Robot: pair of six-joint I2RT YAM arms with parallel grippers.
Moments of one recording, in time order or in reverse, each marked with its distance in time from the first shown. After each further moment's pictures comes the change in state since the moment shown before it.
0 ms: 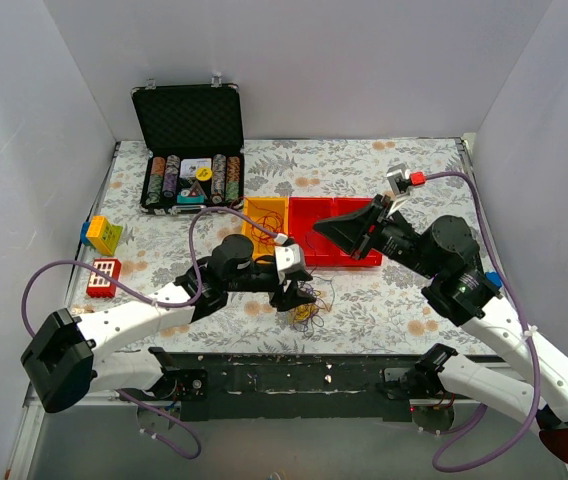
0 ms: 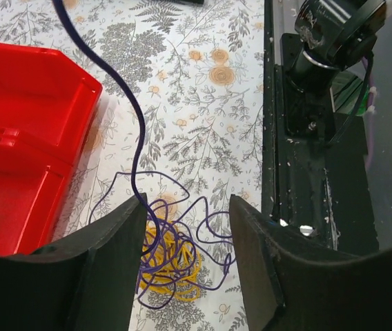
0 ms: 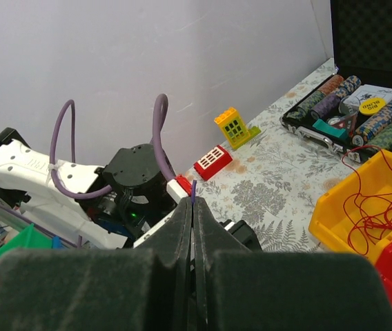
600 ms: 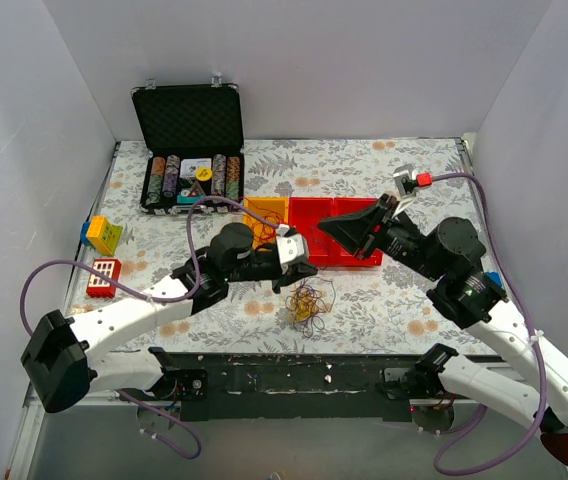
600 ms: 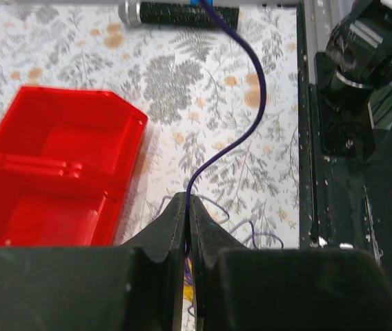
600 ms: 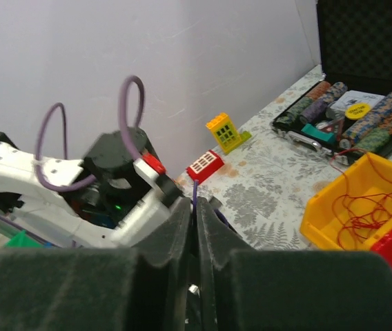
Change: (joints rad) left arm 0.002 0.000 0.062 -0.040 -0.073 0.117; right arm 0.000 -0.018 0.019 -0.029 0.025 -0.009
